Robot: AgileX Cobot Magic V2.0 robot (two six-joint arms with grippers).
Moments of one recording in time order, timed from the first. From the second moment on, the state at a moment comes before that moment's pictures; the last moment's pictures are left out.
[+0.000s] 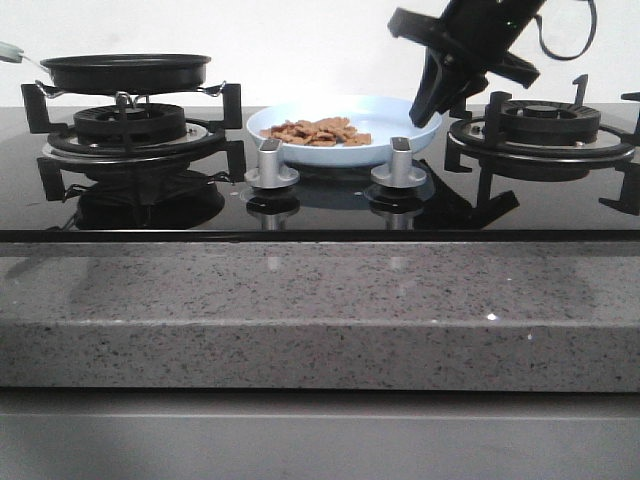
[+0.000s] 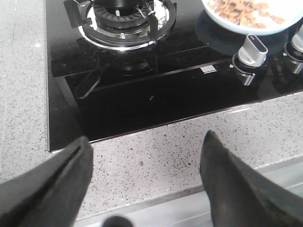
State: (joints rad) left arm -0.01 0.57 -0.80 -0.31 0.95 0.36; right arm 0.14 2.16 -2.04 0.46 1.03 -0.20
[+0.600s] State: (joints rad) left arm -0.01 0.57 -0.80 -0.36 0.91 0.36; right arm 0.15 2.07 -2.07 0.43 1.08 -0.19
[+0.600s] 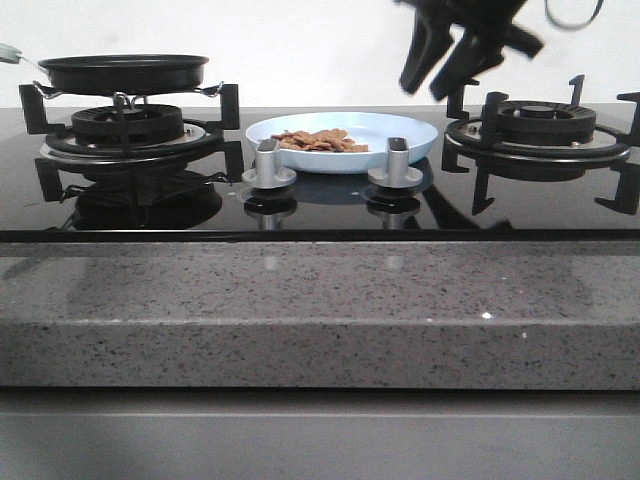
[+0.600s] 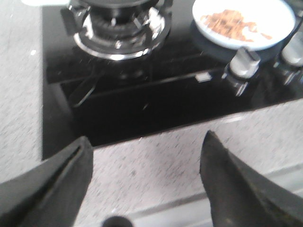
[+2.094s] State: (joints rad) left arm -0.01 0.57 -0.80 -0.38 0.90 0.36; right arm 0.20 0.55 -0.67 0.28 0.96 -0.18
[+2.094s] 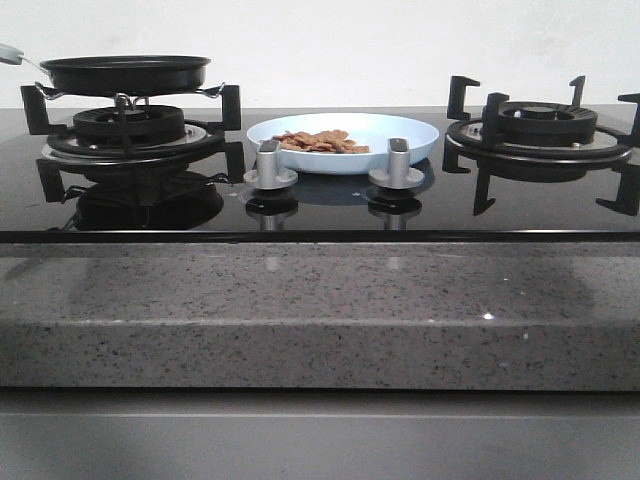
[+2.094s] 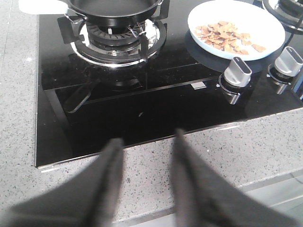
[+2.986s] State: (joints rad) left arm -0.01 0.40 -0.72 -0.37 0.86 0.35; right arm 0.20 0.55 -0.67 0.29 0.98 -0.18
